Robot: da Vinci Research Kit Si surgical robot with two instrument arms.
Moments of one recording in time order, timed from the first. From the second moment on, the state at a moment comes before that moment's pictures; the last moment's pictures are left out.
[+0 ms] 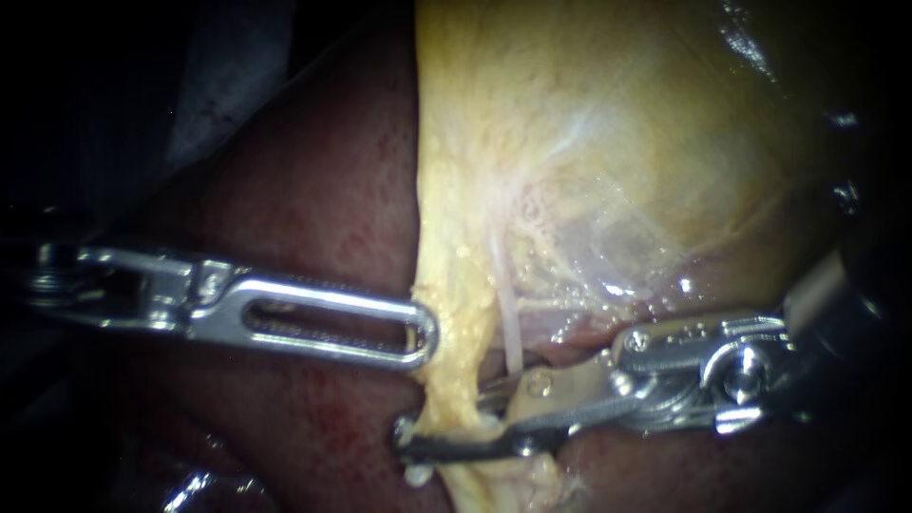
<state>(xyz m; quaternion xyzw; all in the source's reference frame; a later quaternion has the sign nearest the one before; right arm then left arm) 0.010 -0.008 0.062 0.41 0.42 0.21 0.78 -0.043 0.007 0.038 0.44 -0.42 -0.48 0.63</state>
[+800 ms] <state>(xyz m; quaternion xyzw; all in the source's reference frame) 0.010 -0.008 0.062 0.41 0.42 0.21 0.78 -0.043 0.007 0.038 0.44 -0.42 -0.48 0.63</state>
